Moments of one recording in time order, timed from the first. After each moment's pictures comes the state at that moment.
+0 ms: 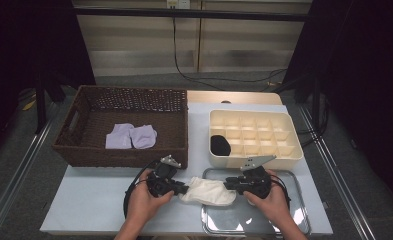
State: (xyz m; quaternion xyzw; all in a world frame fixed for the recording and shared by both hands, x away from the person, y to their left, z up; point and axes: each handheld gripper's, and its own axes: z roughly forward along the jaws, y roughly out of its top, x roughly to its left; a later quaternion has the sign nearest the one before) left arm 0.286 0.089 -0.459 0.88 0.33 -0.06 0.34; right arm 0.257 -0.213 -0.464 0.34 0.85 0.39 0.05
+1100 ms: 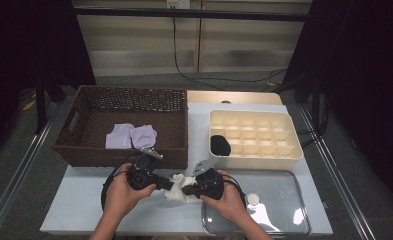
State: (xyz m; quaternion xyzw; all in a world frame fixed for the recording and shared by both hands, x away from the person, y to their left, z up) left arm 0.293 0.128 -0.424 0.88 0.34 -0.09 0.32; right arm 0.271 -0.095 -0.479 0.25 0.89 0.39 0.00
